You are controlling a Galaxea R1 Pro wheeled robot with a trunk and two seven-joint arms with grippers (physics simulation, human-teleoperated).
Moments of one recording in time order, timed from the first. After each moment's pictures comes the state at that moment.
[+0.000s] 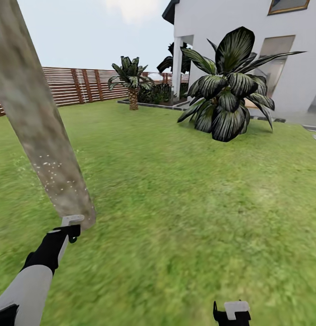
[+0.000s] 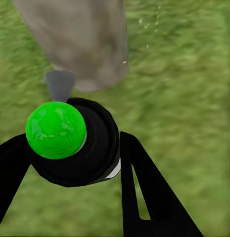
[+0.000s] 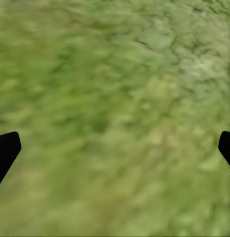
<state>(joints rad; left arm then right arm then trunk) -0.76 0.12 0.42 -0.63 -0.31 0.34 -0.03 -0.39 0.02 -0.41 -0.10 0.68 -0.57 -0.39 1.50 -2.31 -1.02</state>
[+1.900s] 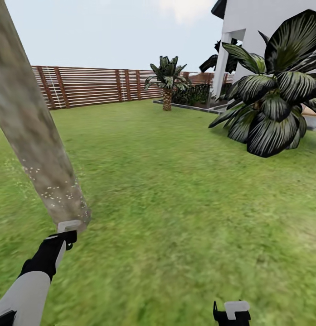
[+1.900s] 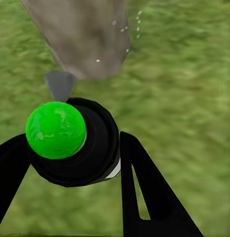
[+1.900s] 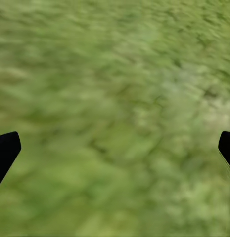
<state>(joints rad) -0.72 0.12 0.47 -0.63 -0.31 0.33 0.00 -0.39 0.02 -0.41 -0.10 0.68 -0.57 -0.39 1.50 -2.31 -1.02</state>
